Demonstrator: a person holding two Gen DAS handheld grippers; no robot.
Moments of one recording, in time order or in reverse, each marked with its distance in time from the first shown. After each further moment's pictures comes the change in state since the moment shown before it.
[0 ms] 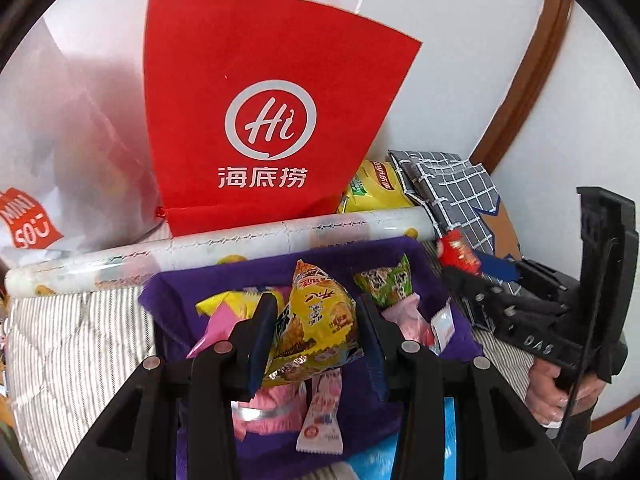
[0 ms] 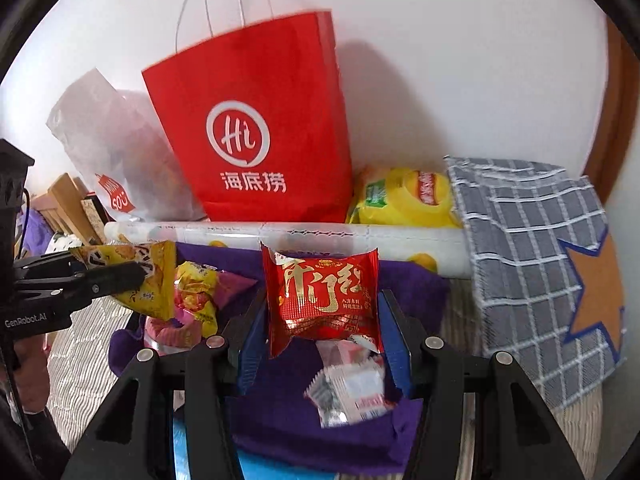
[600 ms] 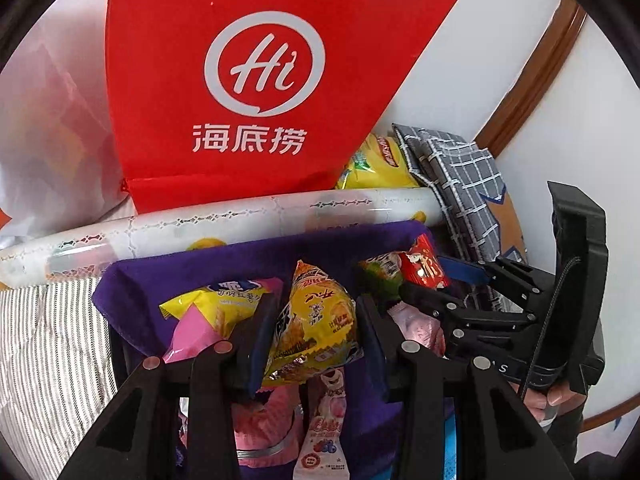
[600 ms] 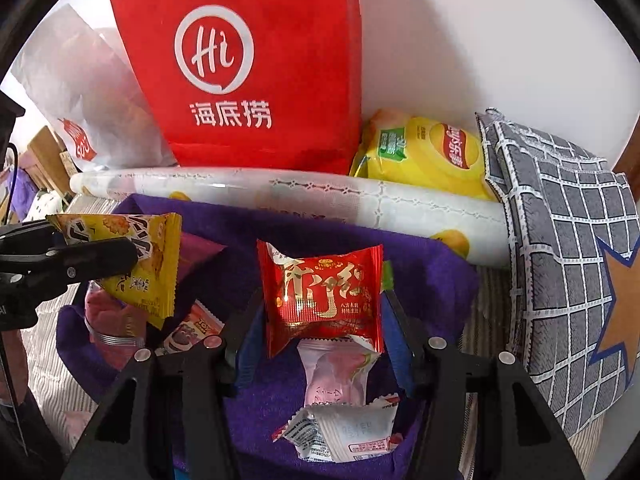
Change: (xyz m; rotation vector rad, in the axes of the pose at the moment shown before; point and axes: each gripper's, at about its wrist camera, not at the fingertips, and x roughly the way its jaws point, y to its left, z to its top) left arm 0.053 0.009 -0.002 -0.026 0.083 -0.062; right arm 0.071 0.002 -0.007 -0.082 0.155 -0.050
